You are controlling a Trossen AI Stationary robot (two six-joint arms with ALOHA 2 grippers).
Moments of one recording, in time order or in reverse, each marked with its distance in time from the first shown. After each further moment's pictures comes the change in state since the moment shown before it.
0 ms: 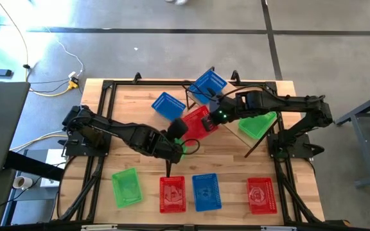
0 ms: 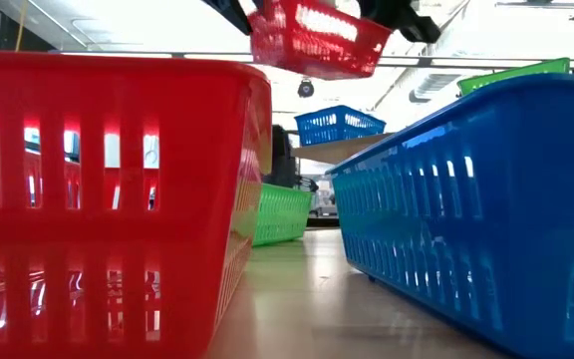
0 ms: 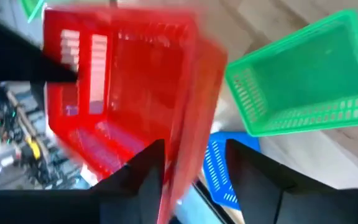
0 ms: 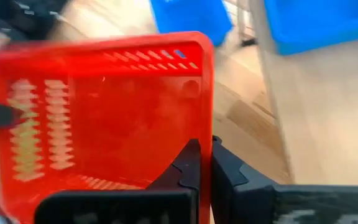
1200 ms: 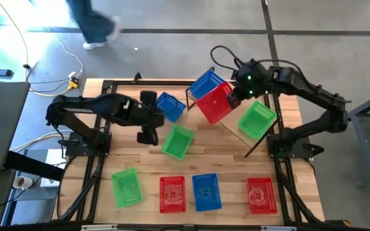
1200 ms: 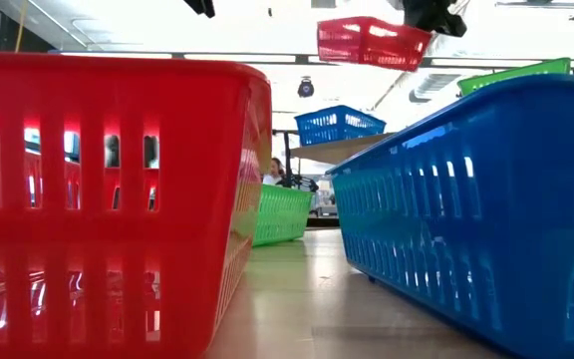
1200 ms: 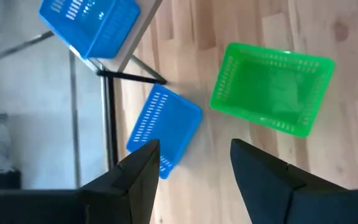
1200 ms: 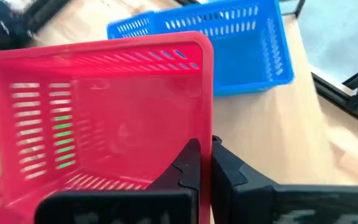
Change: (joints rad) left arm 0.188 -0.246 0.000 -0.209 0.250 -0.614; right arm -0.342 -0.221 0.000 -0.132 -0.114 -0.423
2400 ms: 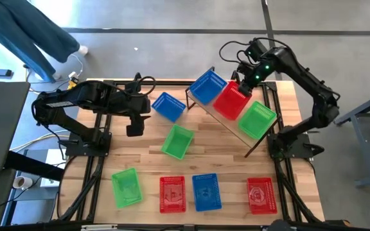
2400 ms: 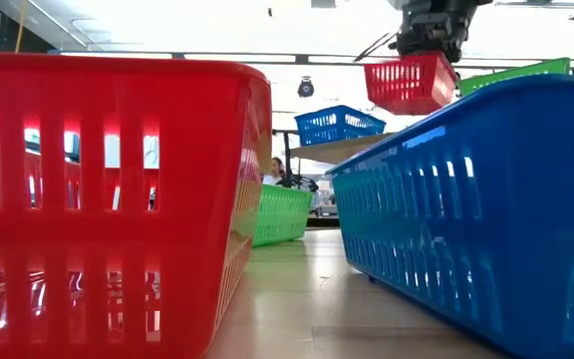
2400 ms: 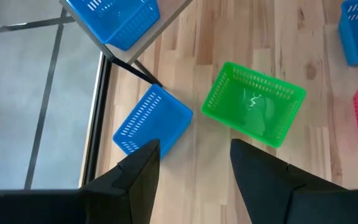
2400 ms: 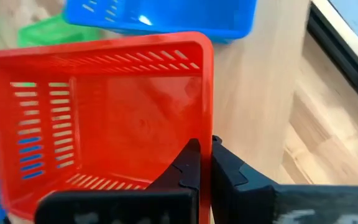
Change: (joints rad) left arm 0.078 -0.153 0.000 -0.013 0.113 -0.099; right arm -0.496 0.164 -0.001 -0.202 -0.450 -0.647
